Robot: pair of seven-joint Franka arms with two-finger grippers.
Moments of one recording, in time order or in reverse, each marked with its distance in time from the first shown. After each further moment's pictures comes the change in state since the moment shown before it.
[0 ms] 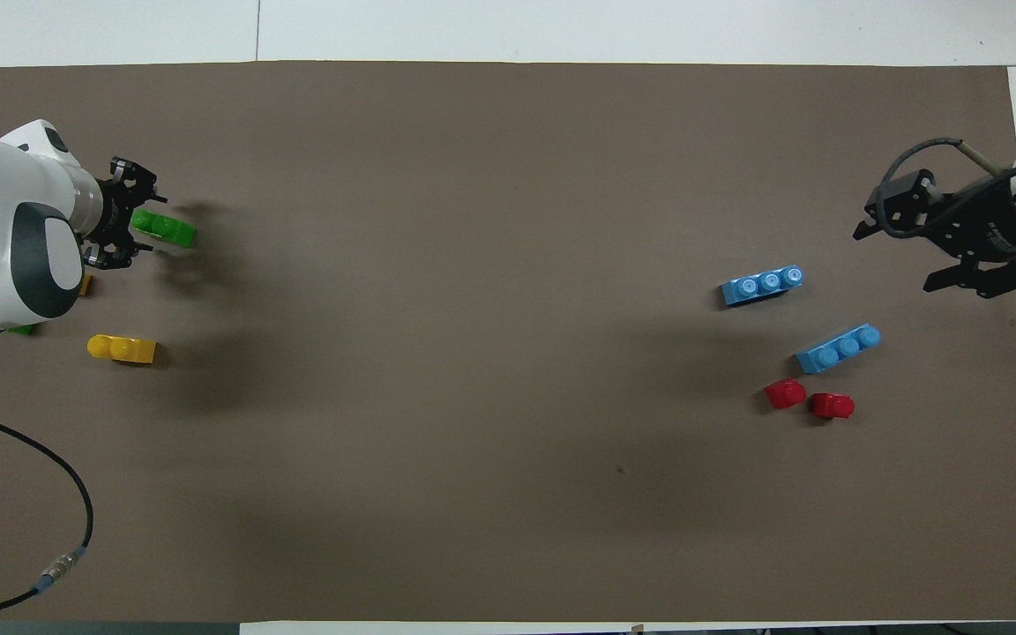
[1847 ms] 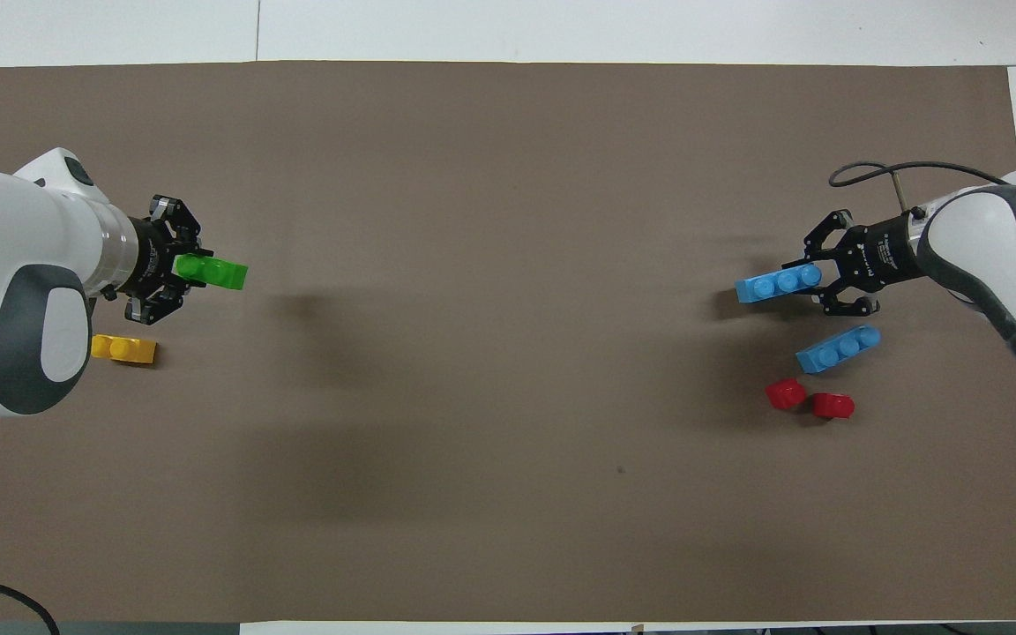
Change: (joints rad) left arm -0.174 -0.386 0.003 -0.224 0.002 -0.196 -0.245; right arm -0.082 0.303 -0.015 -0.194 0.357 0.345 0.385
